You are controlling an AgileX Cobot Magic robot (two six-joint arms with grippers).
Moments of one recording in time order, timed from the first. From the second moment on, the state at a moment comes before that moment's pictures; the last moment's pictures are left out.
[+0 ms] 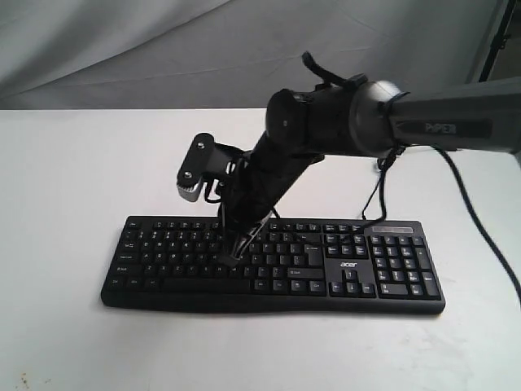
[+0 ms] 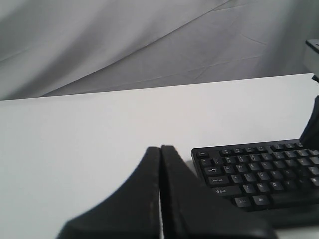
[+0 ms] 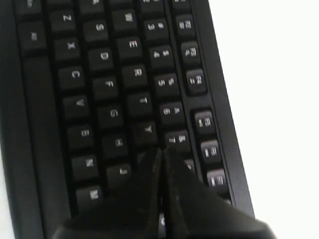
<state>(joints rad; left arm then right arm) -0.17 0.00 0.00 0.04 0.26 -0.02 0.65 2.12 -1.49 0.36 0.66 -0.96</state>
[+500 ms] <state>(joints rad) -0.17 0.00 0.00 0.04 0.26 -0.02 0.58 2.06 -1.39 0.50 0.63 -1.10</state>
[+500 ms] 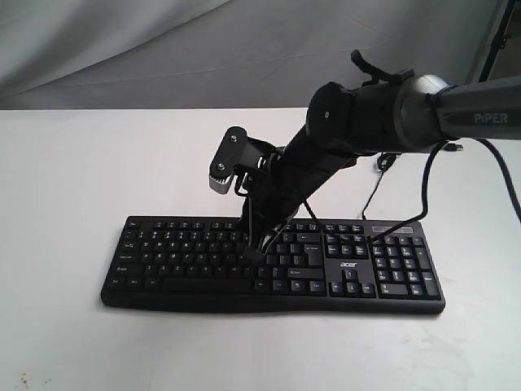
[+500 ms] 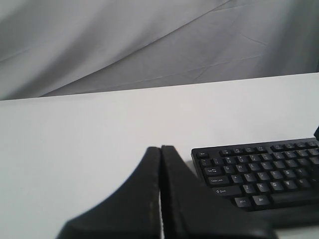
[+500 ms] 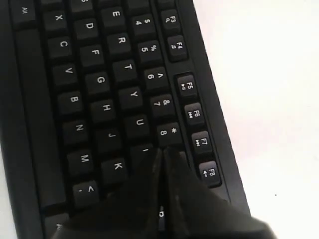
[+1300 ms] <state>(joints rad) -0.17 0.00 0.00 0.04 0.26 -0.02 0.58 2.09 -1.38 0.48 0.63 -1.08</state>
